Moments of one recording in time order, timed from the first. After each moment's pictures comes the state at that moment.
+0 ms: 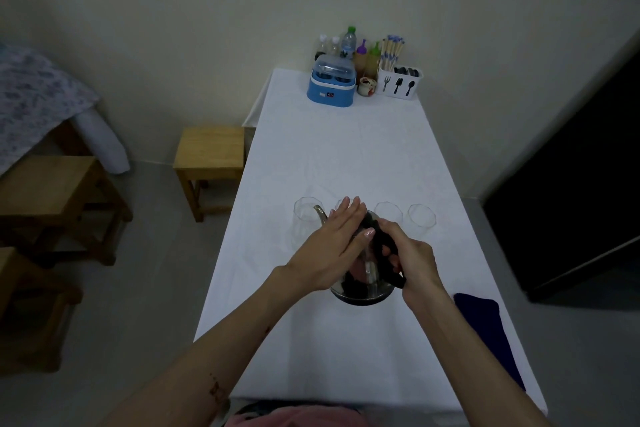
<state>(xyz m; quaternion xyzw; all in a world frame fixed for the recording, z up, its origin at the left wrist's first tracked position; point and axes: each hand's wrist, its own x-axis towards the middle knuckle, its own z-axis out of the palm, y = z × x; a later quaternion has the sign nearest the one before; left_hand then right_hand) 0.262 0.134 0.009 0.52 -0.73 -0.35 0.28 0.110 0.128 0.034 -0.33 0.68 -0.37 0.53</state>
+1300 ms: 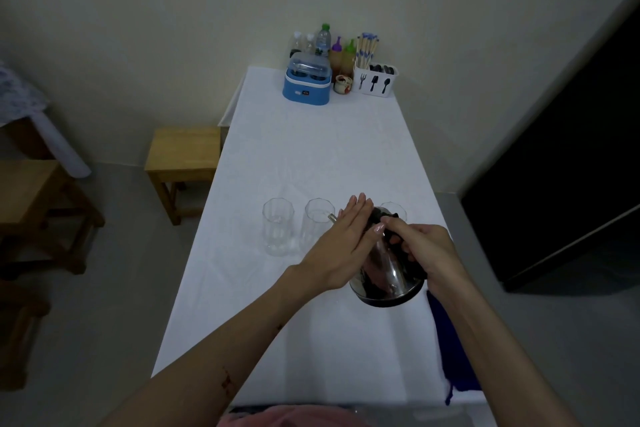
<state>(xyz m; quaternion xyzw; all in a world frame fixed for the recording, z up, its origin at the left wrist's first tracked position) 0.197 0.117 0.022 0.50 -0.71 -0.40 0.28 0.042 0.111 0.063 -0.43 0.70 -0.35 0.45</state>
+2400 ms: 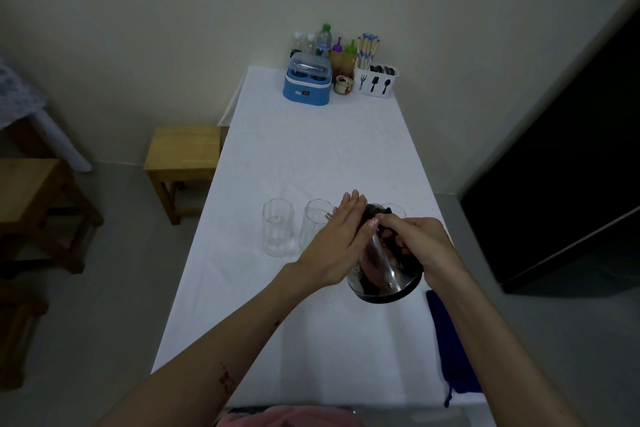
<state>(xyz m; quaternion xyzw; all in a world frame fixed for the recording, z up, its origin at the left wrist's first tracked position) 0.202 0.111 0.017 0.51 -0.70 -0.40 0.30 0.048 0.101 0.070 -0.46 0.70 -0.32 0.45</state>
